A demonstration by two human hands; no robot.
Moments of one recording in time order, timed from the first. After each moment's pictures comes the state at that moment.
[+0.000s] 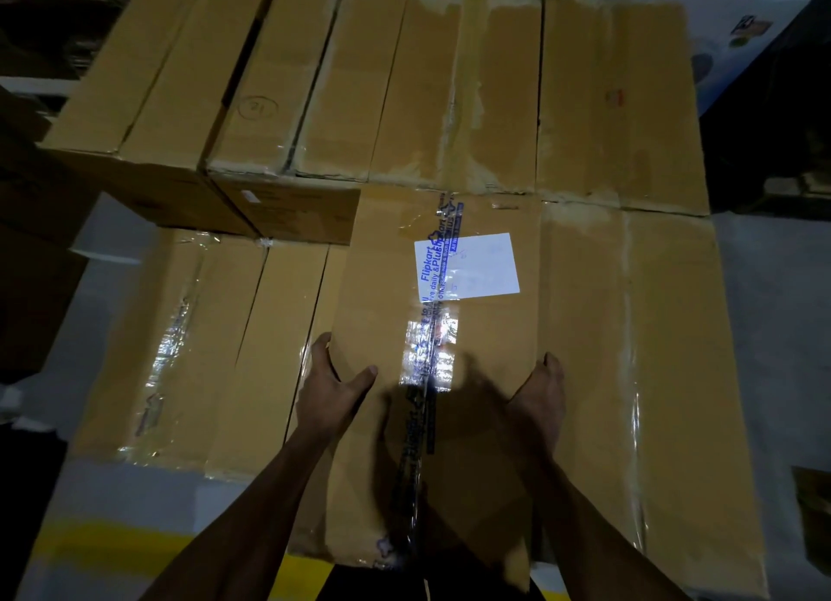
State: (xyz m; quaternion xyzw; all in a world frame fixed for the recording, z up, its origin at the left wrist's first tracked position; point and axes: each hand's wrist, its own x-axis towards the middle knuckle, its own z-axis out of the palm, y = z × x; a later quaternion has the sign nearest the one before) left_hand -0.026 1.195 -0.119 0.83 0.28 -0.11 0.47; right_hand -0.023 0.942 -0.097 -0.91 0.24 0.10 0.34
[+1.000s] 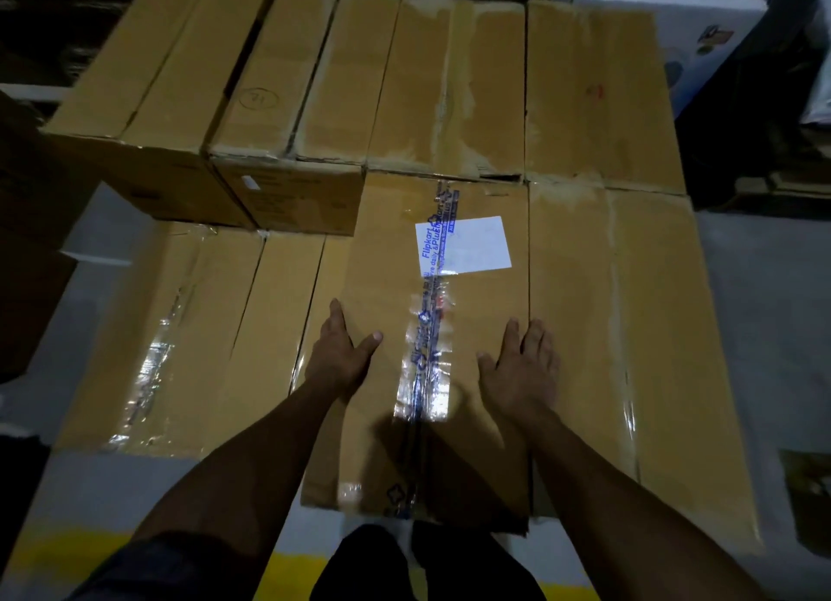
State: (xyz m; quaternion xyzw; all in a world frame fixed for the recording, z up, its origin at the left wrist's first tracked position) left_hand -0.015 1.205 -0.145 0.88 0.21 -0.17 0.39; right_hand -0.030 0.936 -0.127 -0.97 0.11 0.20 0.13
